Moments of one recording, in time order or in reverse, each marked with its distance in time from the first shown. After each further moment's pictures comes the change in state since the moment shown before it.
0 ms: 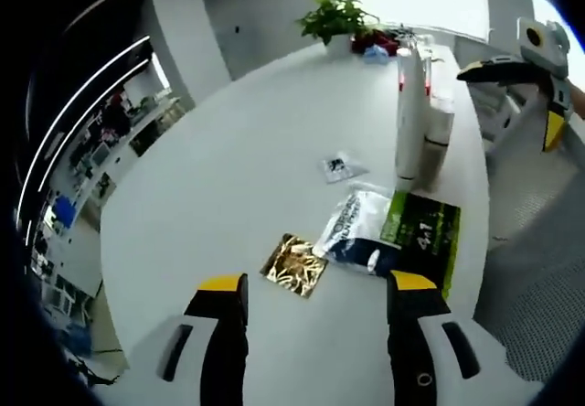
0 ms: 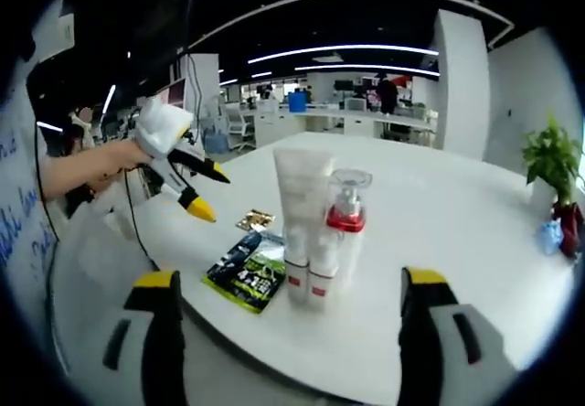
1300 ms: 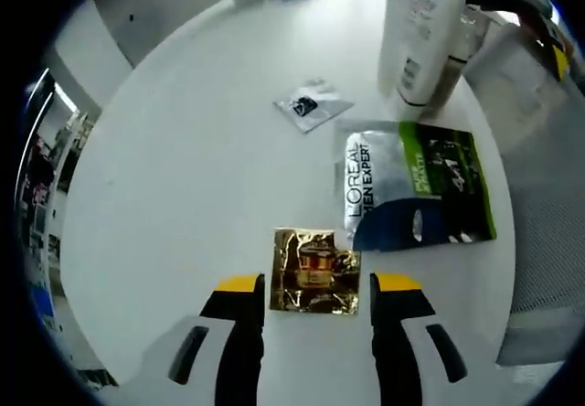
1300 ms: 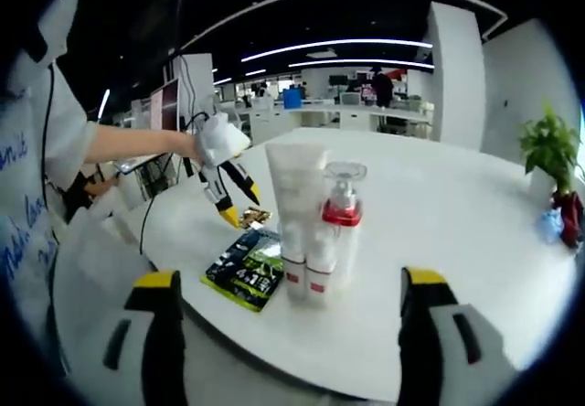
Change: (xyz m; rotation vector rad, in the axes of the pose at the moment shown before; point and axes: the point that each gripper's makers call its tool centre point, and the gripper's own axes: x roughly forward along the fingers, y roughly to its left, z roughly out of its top) left arm 0.076 0.016 -0.021 0.284 0.254 -0.324; right arm 0.003 -0.002 -0.004 0.040 0.019 -0.006
